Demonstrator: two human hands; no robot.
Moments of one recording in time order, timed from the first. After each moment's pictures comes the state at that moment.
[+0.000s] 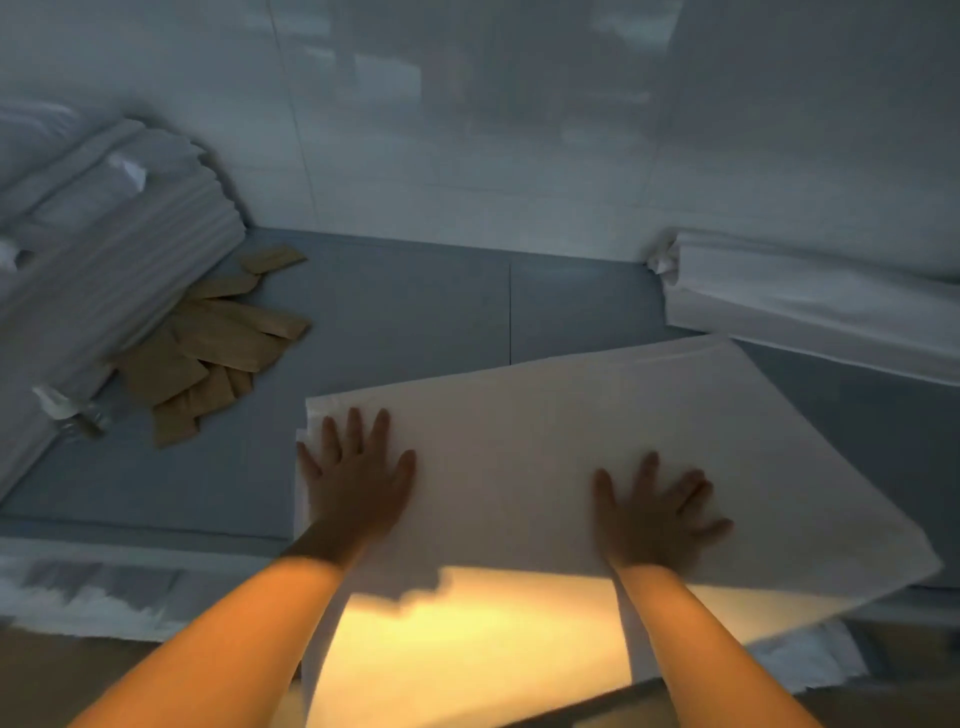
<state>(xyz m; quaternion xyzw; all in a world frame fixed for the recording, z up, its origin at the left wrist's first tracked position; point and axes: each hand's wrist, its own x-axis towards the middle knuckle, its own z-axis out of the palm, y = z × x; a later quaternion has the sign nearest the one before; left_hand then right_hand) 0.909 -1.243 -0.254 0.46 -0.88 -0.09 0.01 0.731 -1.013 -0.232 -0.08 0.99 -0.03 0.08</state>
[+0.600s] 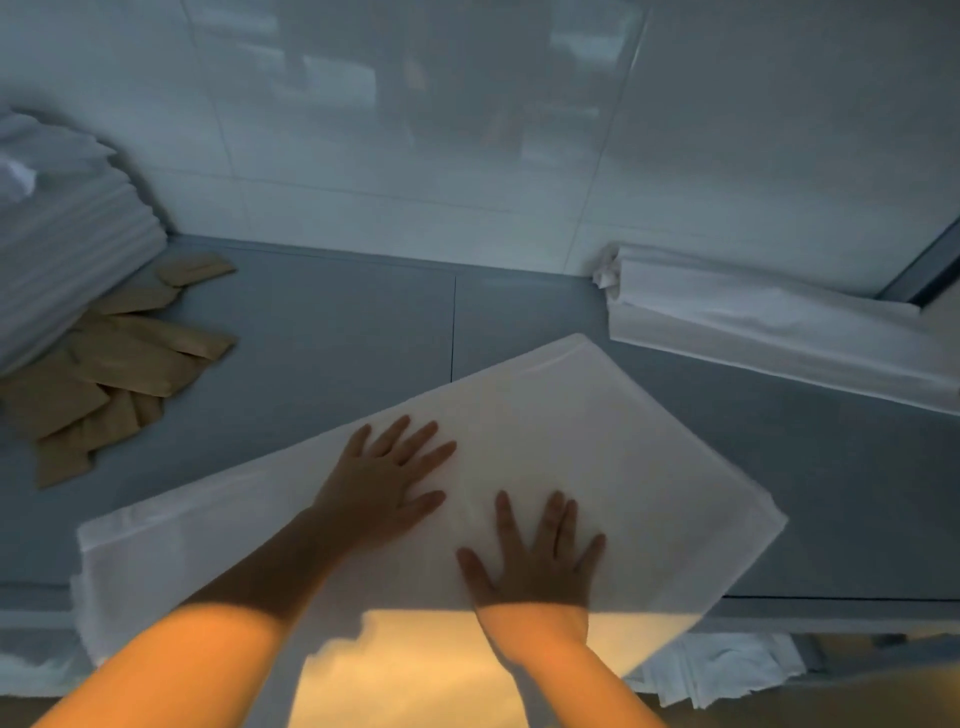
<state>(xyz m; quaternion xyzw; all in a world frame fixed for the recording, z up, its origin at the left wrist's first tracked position) 0.835 -1.229 -0.247 0.13 -0.99 -0.01 0.00 0.774 -1.012 -0.248 -0.30 0.95 0.01 0.08</state>
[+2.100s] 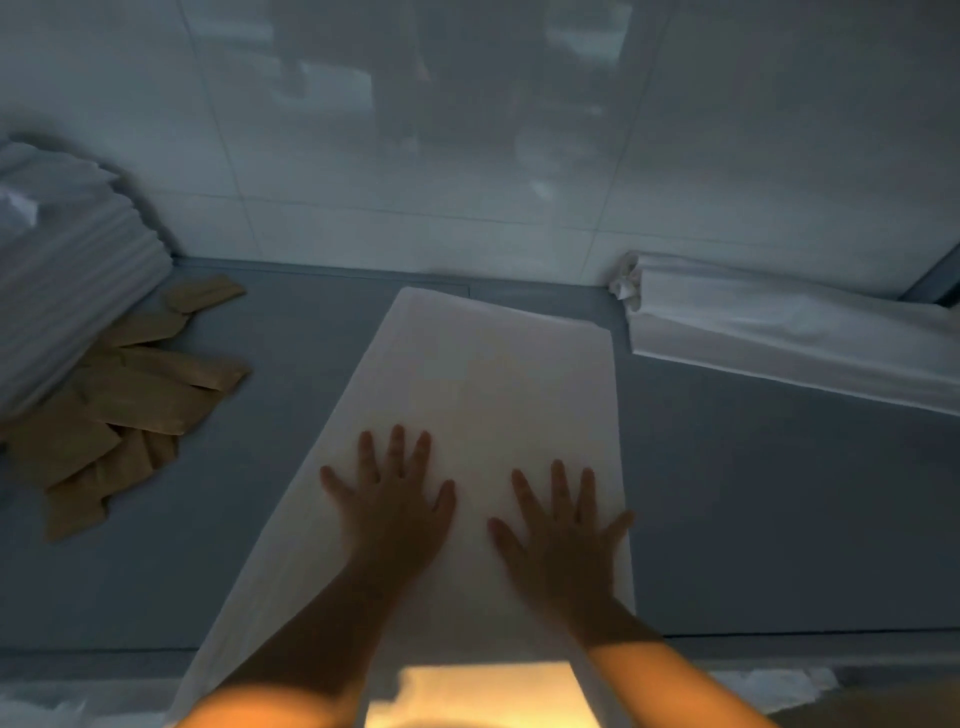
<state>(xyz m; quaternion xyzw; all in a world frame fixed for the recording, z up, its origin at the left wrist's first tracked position) 0.819 -1.223 -0.249 0.40 -0.92 -0.05 0.02 0.728 -1.058 -0.242 -0.35 0.94 -0.04 -0.01</state>
